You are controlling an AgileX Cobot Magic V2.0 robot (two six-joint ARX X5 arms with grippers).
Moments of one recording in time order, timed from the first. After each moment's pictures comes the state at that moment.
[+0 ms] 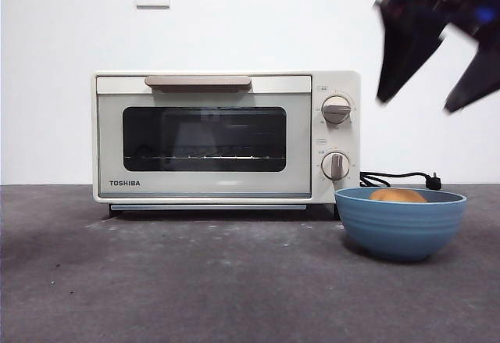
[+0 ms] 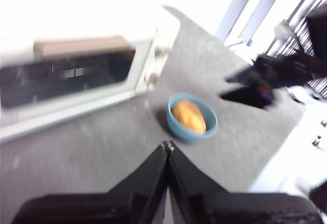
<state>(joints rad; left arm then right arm) -0.06 0.65 0.82 -0.60 0.76 -0.05 0.46 1.07 0.85 -0.55 0.03 0.06</state>
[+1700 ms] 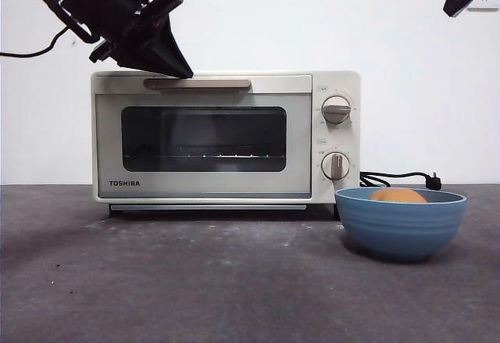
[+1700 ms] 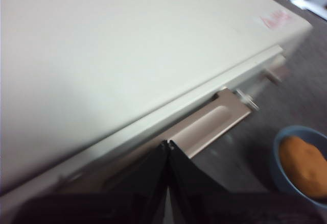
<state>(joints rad) -0.34 1.56 1.19 -0.18 0.38 0.03 0.46 0.77 0.85 -0.74 0.03 0.09</state>
